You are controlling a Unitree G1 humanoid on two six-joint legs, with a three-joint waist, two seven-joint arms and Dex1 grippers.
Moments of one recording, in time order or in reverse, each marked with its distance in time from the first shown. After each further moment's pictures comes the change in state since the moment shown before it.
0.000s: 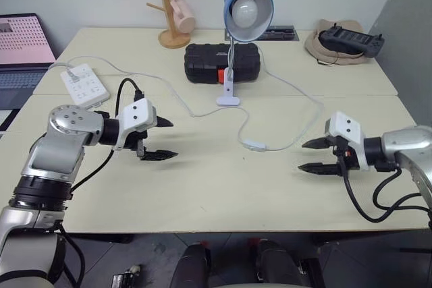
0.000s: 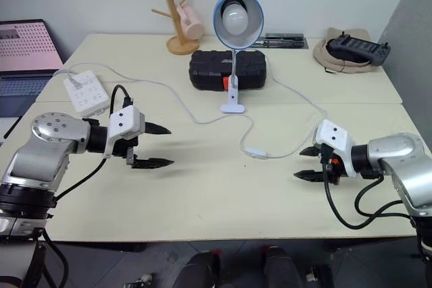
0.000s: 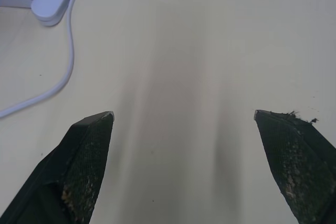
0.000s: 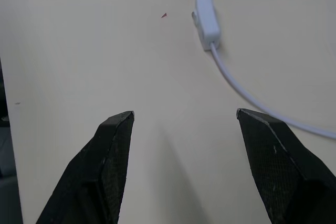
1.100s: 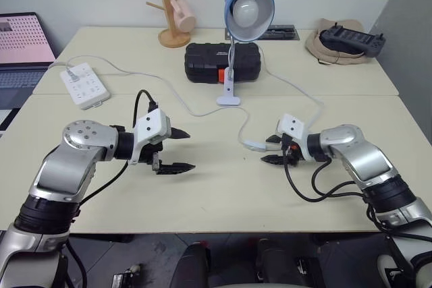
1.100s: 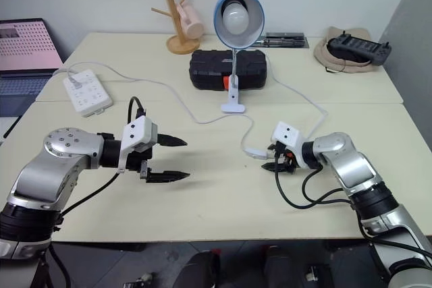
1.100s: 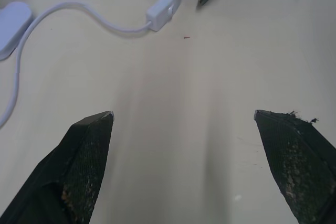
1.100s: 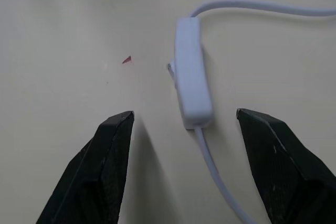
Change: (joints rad) left arm 0.151 -0.040 0.029 -0.341 -0.123 0.240 0.147; right arm -0.275 0.326 0.318 0.420 -0.207 -0.236 -0.124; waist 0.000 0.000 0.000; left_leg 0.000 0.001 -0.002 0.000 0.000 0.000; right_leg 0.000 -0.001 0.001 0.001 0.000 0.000
